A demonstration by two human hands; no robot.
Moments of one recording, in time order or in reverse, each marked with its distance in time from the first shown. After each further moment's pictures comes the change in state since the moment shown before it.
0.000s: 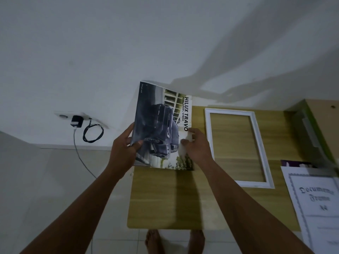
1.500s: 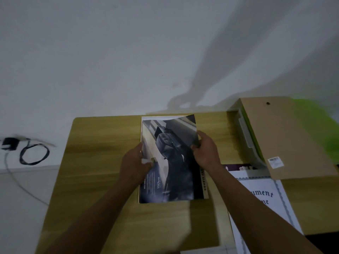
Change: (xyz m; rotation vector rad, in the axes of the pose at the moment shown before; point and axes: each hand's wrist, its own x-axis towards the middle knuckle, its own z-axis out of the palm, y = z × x) left_hand 0.007 0.057 0.261 0.451 -0.088 -0.019; right_hand 0.067 0.123 -0.231 -0.223 0.146 -0.076
